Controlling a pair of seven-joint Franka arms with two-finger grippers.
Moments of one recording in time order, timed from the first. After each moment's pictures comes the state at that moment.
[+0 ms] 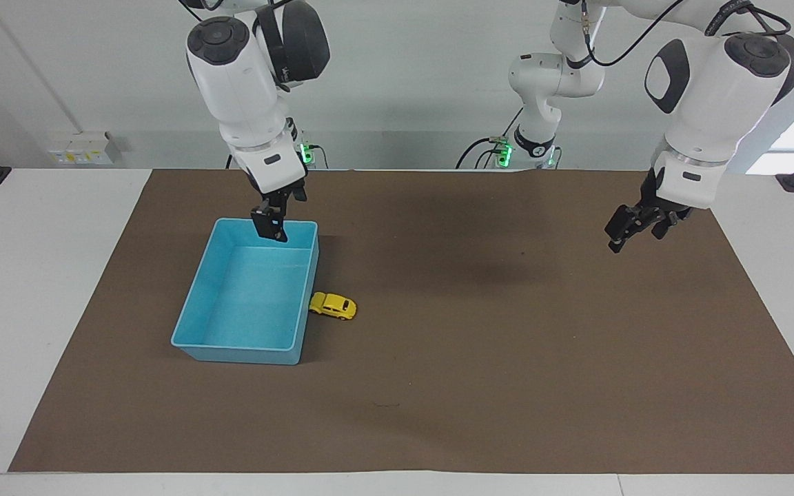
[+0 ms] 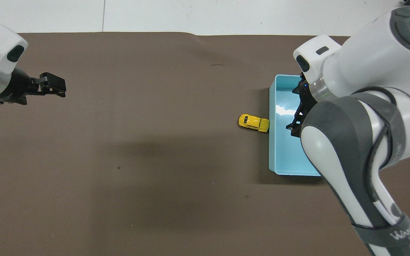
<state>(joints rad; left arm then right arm) -0.17 0.12 0.05 -1.57 0.01 1.74 -0.21 0.23 0.21 0.06 -1.48 0.04 1.67 -1.06</state>
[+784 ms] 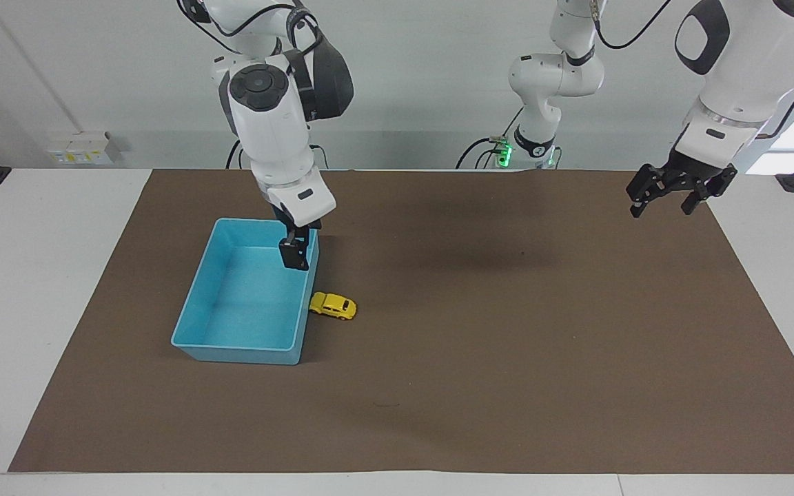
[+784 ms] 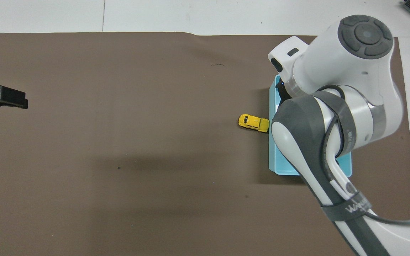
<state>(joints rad) -0.07 0.02 0.05 -1.56 0.01 1.65 0.02 0.26 0.30 0.06 -1.48 0.00 1.78 -1.09</state>
